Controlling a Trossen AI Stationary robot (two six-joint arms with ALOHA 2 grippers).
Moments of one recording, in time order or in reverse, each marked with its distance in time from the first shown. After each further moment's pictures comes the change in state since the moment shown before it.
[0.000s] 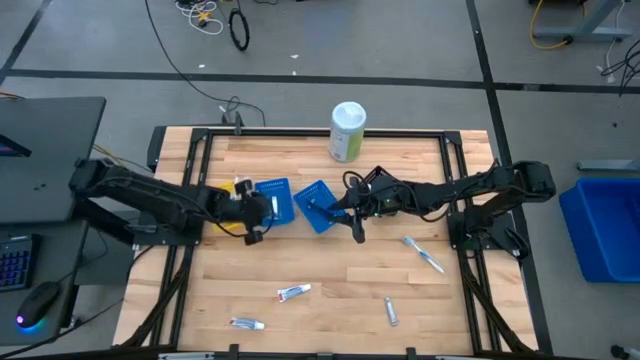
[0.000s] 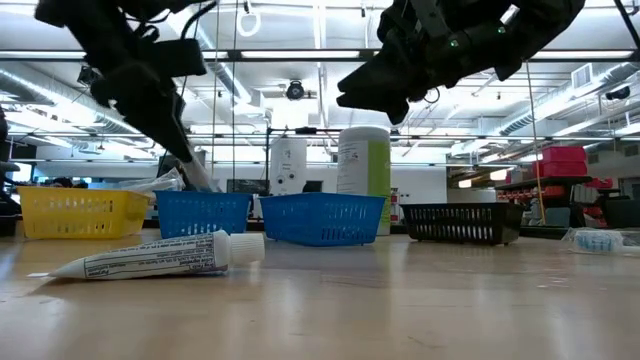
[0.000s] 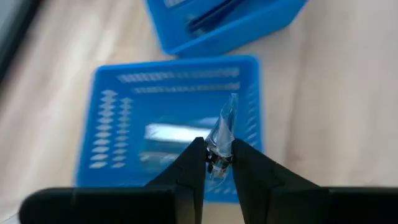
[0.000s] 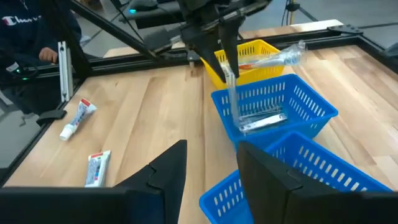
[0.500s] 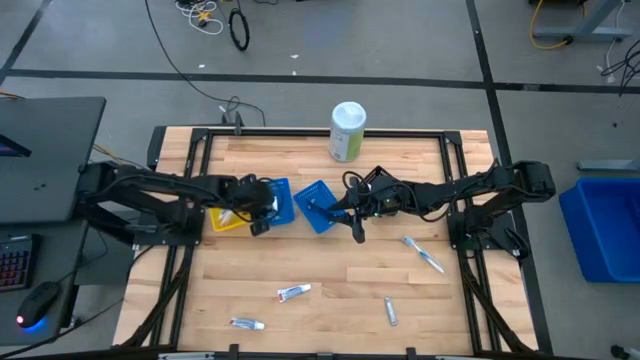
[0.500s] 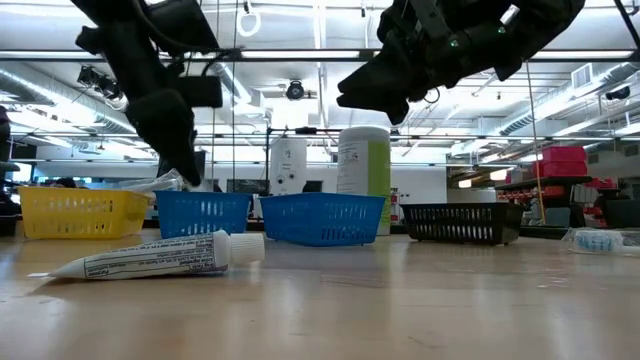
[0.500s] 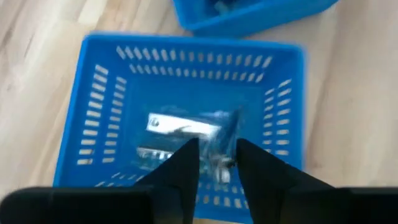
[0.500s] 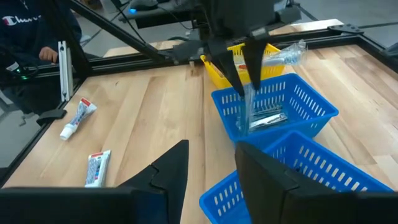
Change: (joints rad) left arm 0.205 0.096 0.001 0.048 0.197 0.040; right arm 0.000 0.000 0.000 -0.001 0.000 0.000
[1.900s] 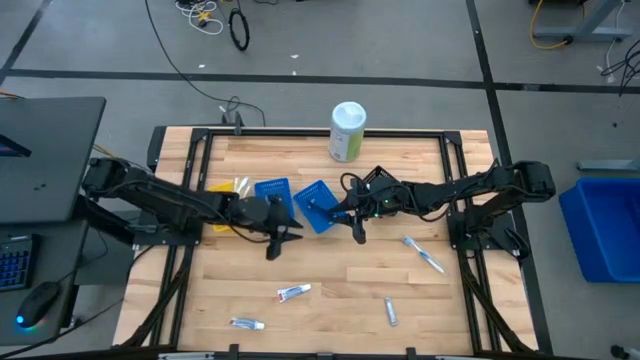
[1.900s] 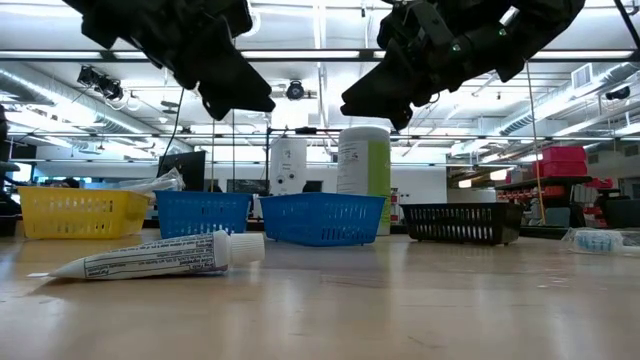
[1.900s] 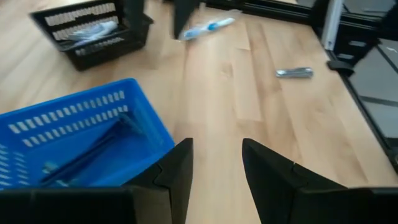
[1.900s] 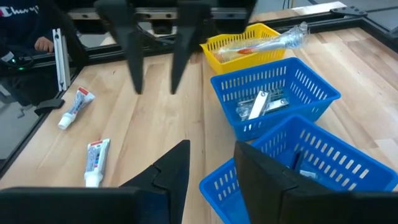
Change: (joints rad) left arm -0.223 0.070 0.000 0.601 0.110 -0.055; right arm 0.001 0.001 0.000 -0.047 -0.001 0.009
